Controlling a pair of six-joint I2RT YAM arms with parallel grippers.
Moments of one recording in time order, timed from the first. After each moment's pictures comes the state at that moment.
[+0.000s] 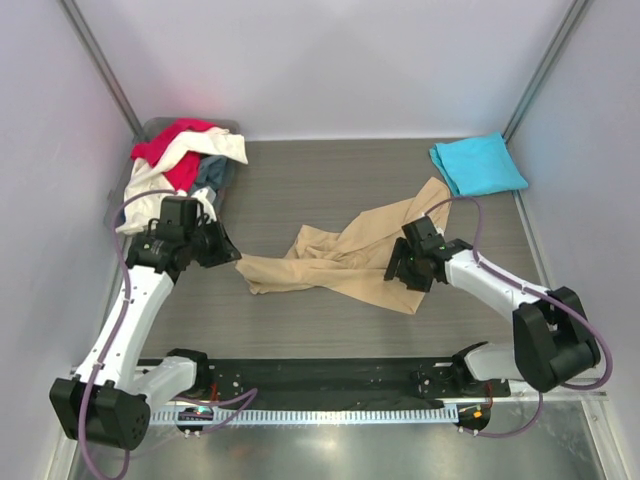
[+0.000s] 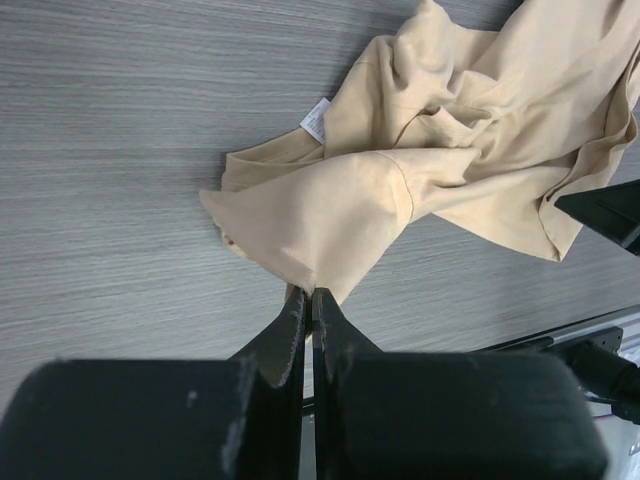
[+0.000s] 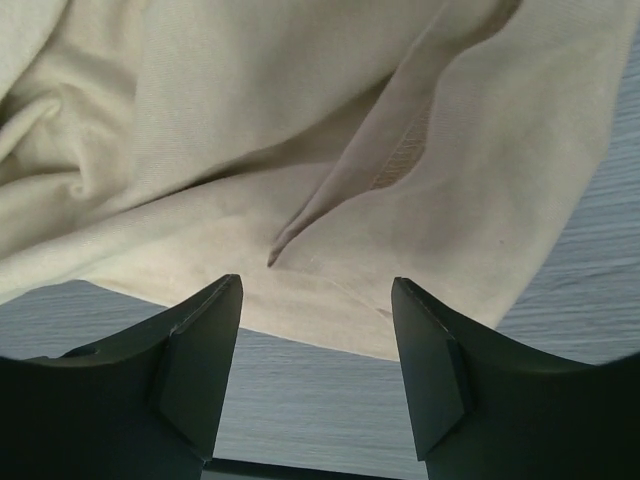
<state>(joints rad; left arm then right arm) -0.16 1.05 1.00 -0.81 0.25 -0.42 0.40 1.31 0.72 -0.51 0.02 0.74</state>
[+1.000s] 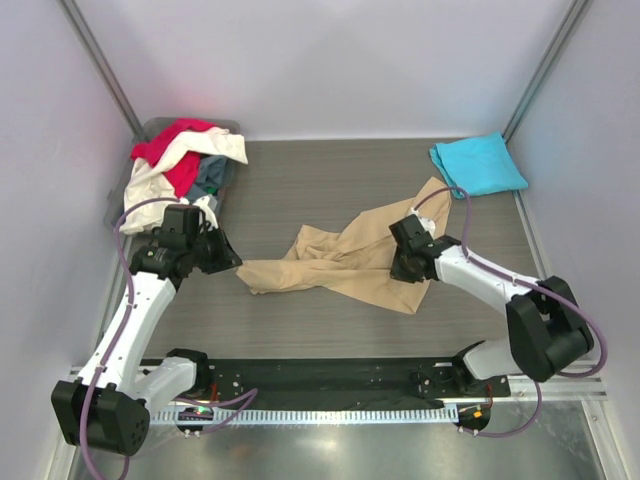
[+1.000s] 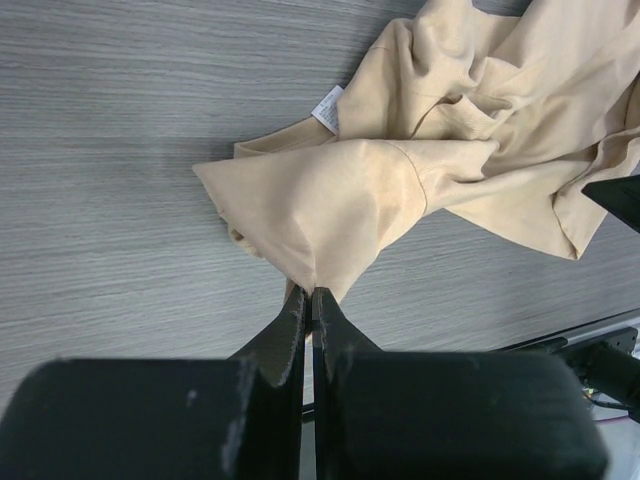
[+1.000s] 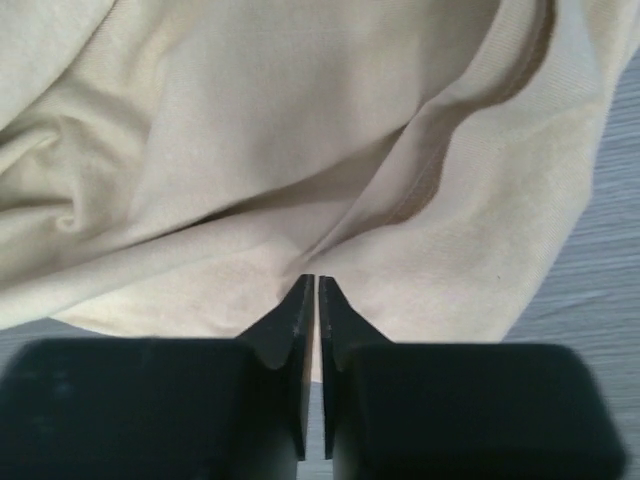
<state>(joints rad) -0.16 1.00 0.91 -0.75 0.25 -0.42 0.49 1.41 0.79 -0.50 0.18 0.72</state>
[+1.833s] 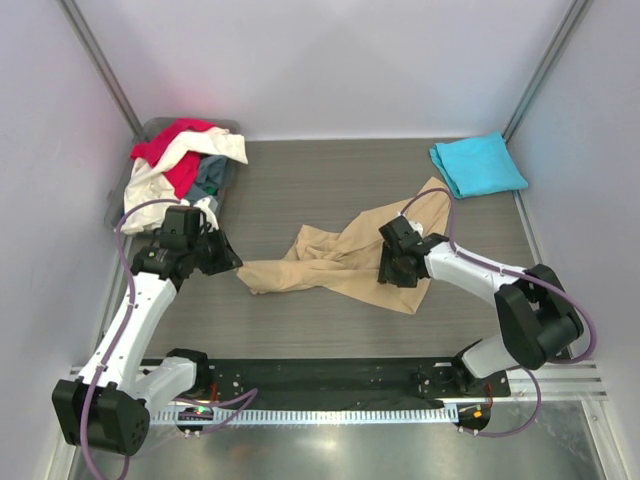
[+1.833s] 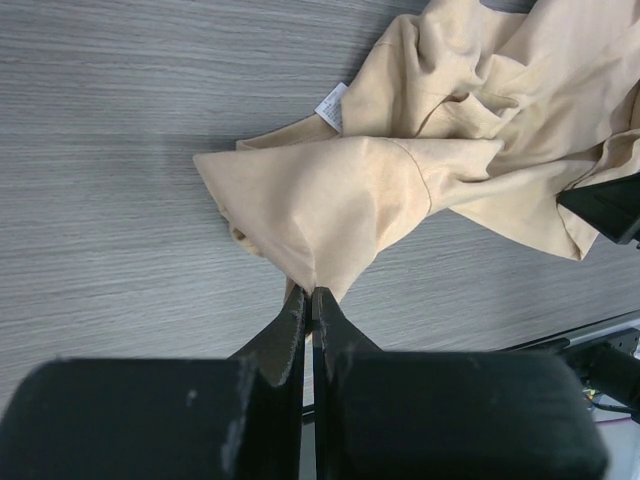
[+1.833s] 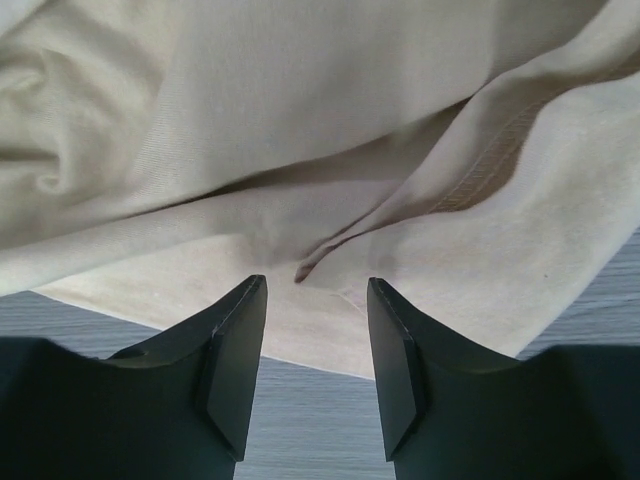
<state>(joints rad) -0.16 1.00 0.89 -0.74 0.25 -0.42 0.54 1.46 0.82 -0.53 0.15 0.67</state>
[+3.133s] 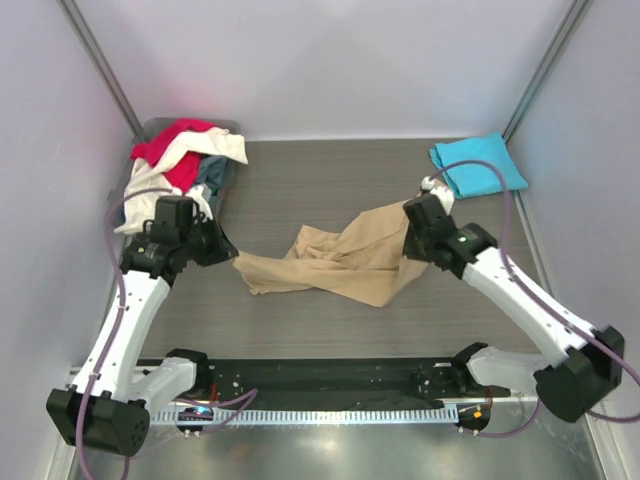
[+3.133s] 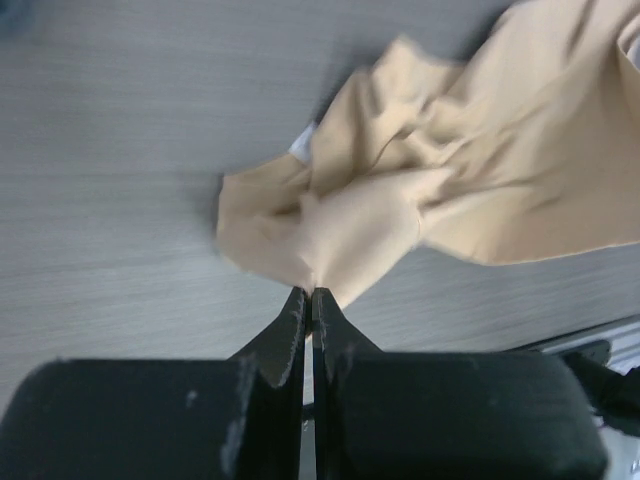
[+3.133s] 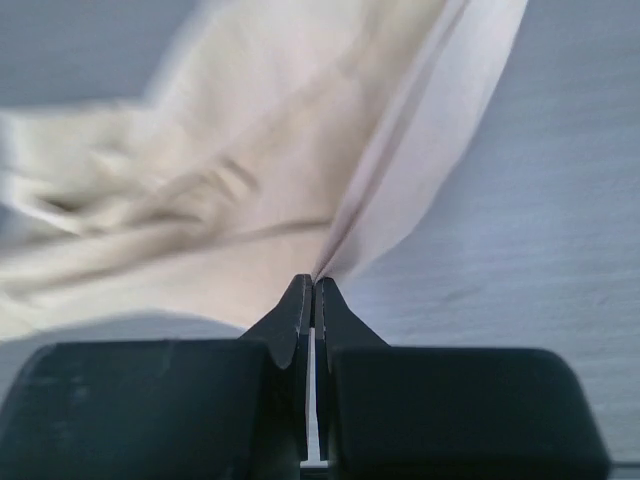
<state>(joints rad) -0.16 1.00 0.99 -0.81 0.23 -0.42 0.54 1.19 1.01 -0.77 0.34 0.62</state>
